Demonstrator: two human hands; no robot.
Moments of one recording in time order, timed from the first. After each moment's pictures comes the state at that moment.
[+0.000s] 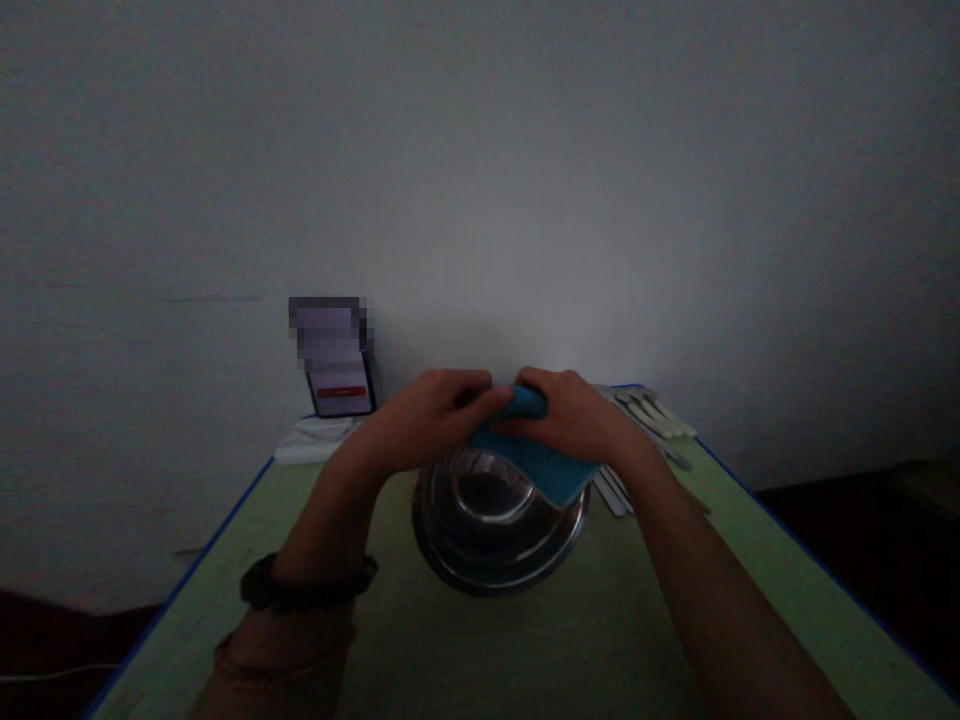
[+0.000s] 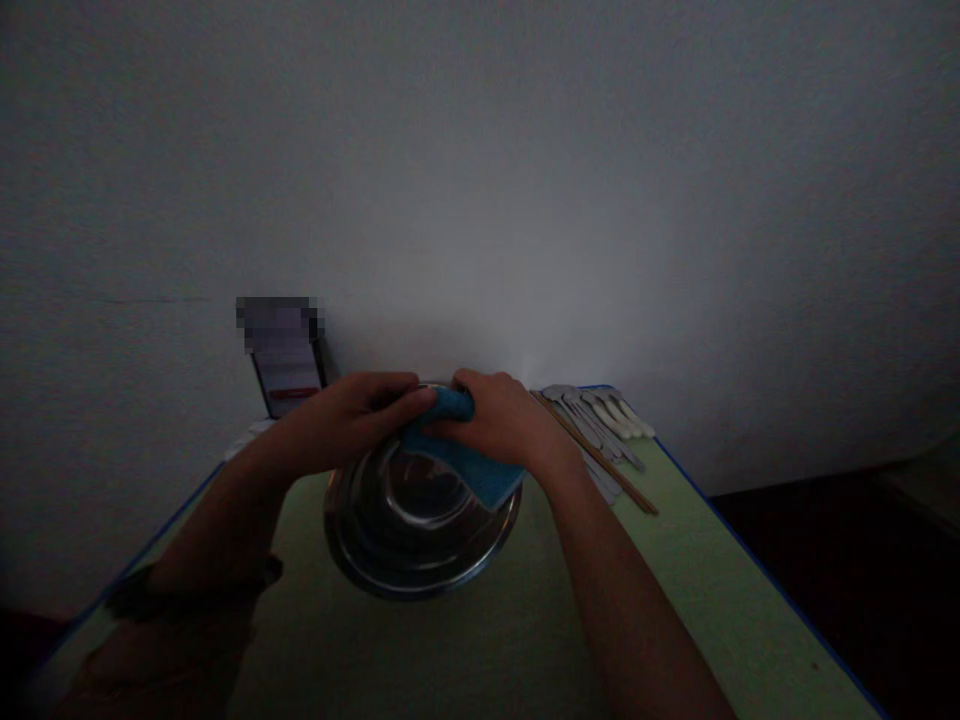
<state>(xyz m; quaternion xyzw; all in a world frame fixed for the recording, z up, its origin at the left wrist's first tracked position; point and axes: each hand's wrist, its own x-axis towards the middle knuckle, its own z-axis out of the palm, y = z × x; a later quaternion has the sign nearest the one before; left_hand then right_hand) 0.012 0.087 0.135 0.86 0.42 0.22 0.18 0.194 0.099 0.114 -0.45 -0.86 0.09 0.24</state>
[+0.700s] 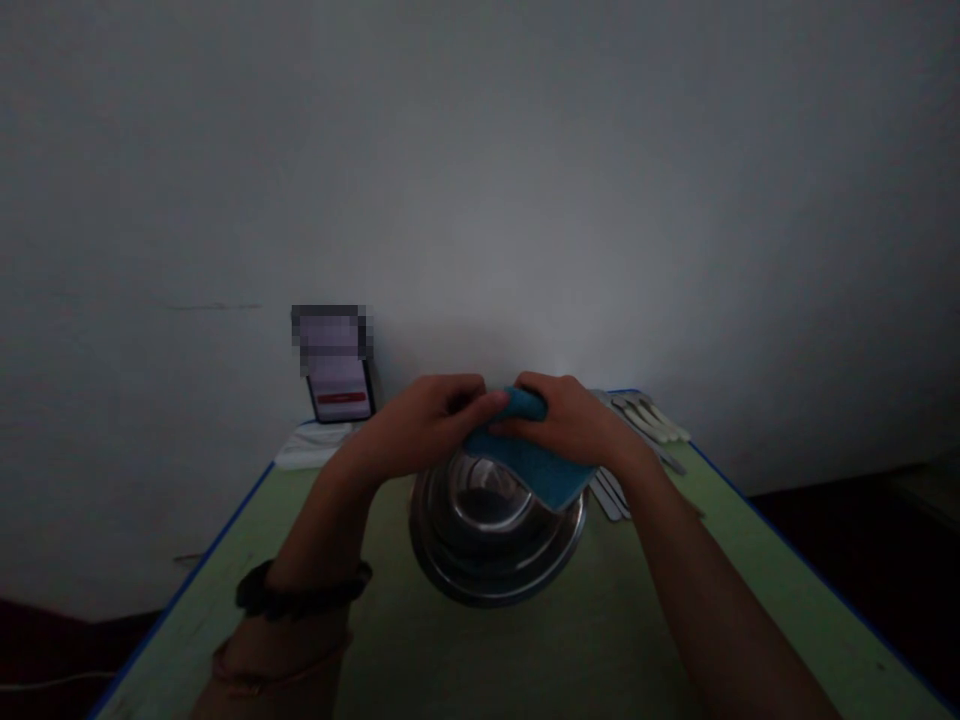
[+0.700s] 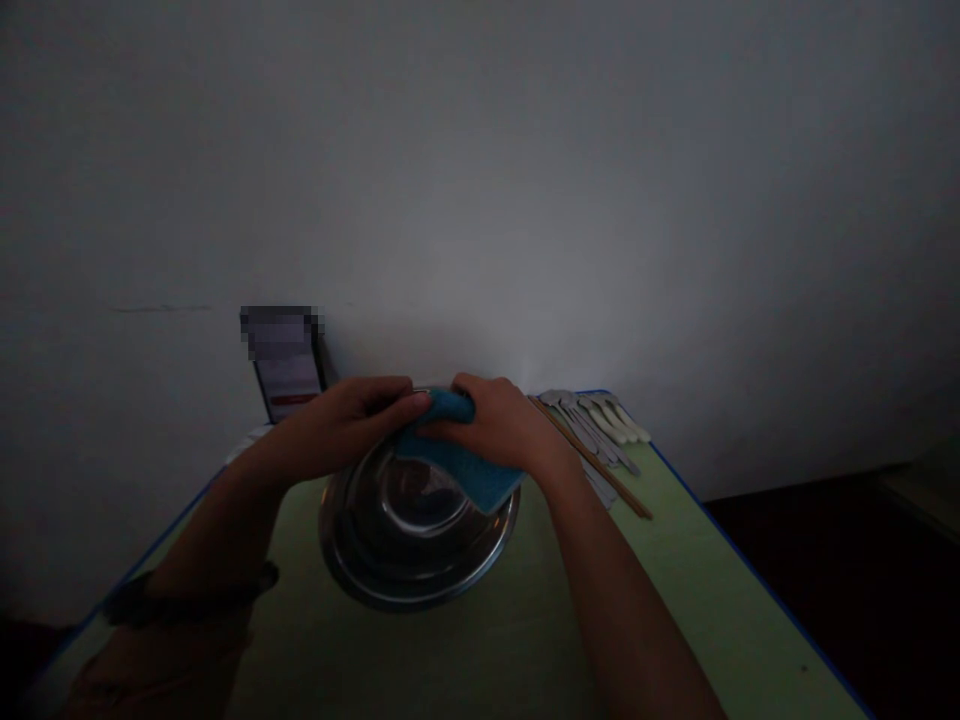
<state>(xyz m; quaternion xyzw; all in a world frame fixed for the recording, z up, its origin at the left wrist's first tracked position) 0.011 0.083 0.139 0.85 0.44 0.23 0.18 0.197 0.097 0.118 -0.45 -0.84 0.11 0.26</state>
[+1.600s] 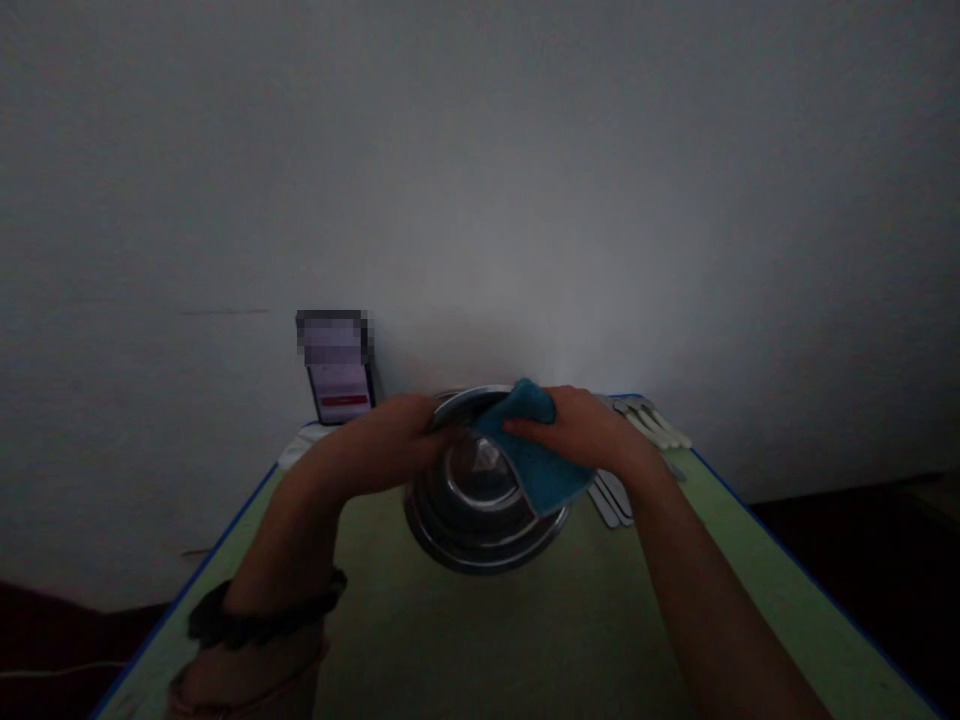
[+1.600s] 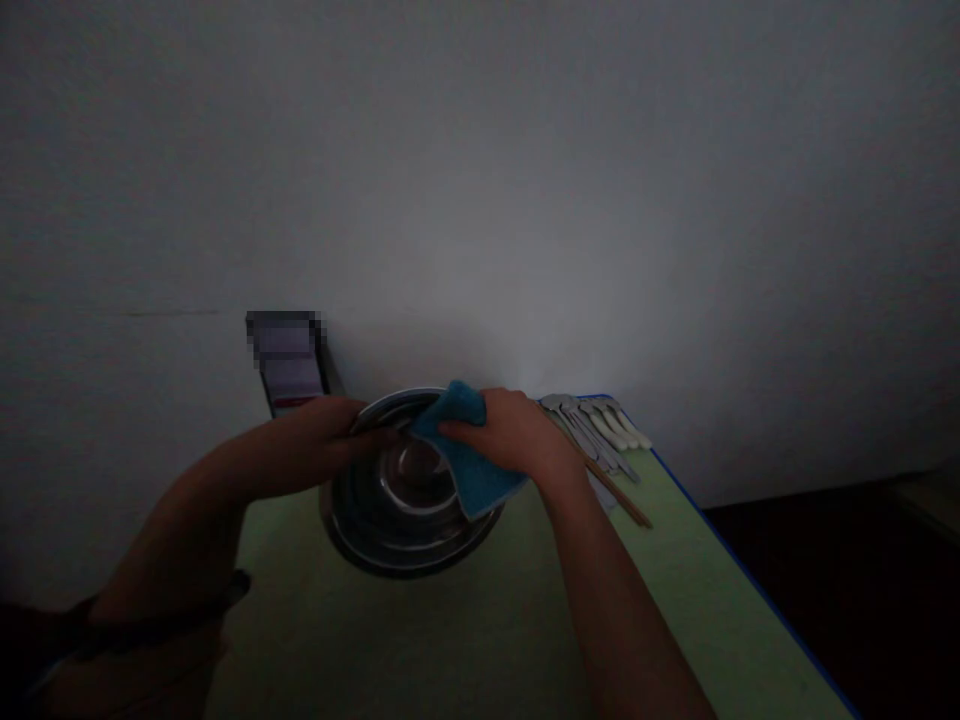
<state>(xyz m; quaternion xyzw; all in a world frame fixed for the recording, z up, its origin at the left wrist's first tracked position) -0.003 0.078 0.148 0.85 0.48 0.11 0.19 0.208 0.100 0.122 -0.52 -0.81 0.17 0.20</state>
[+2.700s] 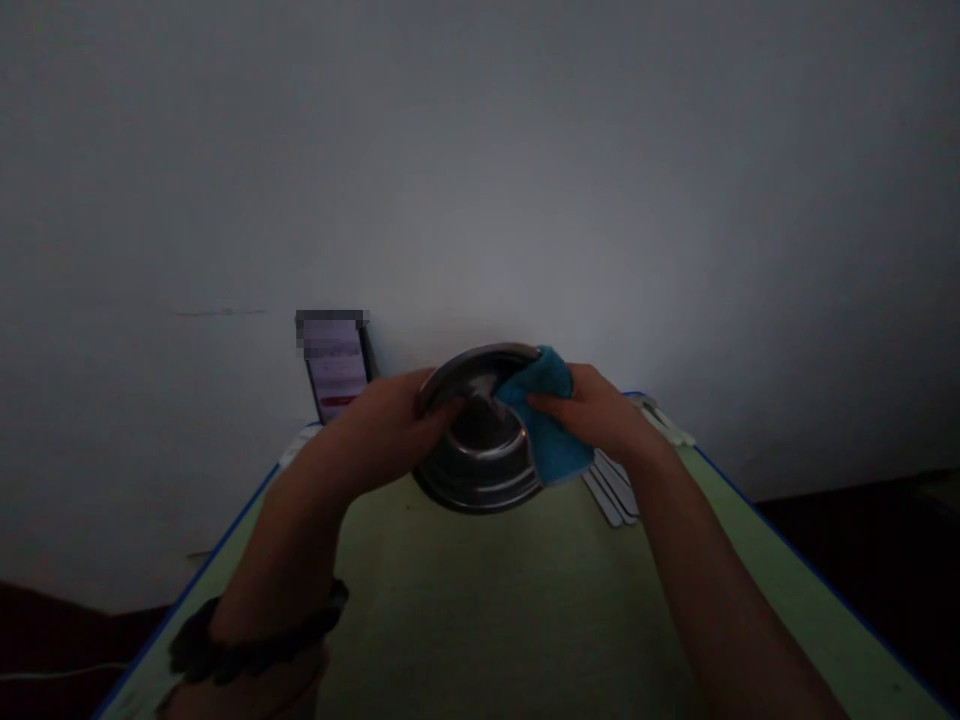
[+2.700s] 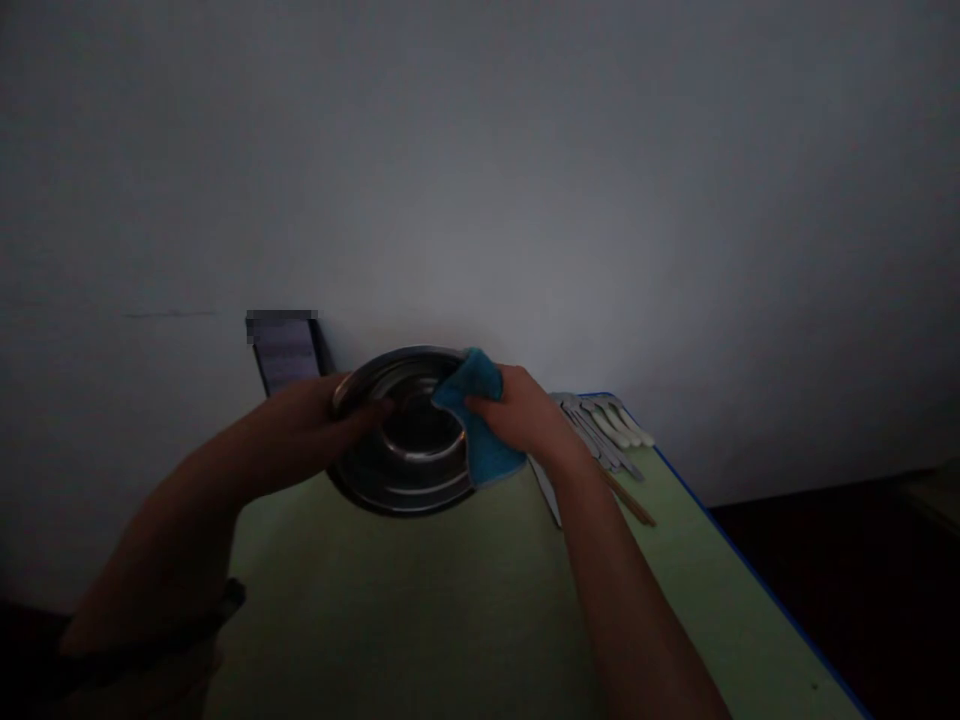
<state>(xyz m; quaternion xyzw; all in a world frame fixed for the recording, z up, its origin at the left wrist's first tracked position) -0.003 0.072 0.153 0.80 0.55 0.20 0.12 0.215 0.110 0.116 -0.46 -0.73 0.35 0.37</state>
